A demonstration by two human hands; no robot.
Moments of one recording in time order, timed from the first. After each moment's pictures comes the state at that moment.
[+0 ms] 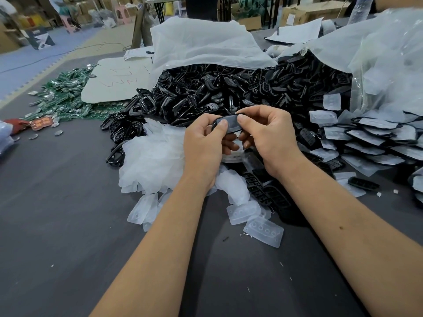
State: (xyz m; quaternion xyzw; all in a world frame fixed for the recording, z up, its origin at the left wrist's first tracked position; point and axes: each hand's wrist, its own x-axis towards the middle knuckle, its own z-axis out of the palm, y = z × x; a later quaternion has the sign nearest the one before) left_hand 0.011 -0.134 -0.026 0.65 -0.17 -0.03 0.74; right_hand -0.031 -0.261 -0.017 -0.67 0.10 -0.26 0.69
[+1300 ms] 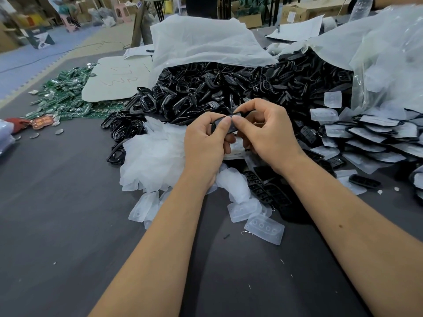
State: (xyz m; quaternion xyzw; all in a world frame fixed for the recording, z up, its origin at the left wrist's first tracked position) left_hand 0.015 -0.133 -0.029 0.66 -0.19 -0.02 0.73; right_hand -0.030 -0.269 -0.022 -0.78 0.04 -0.28 0.56
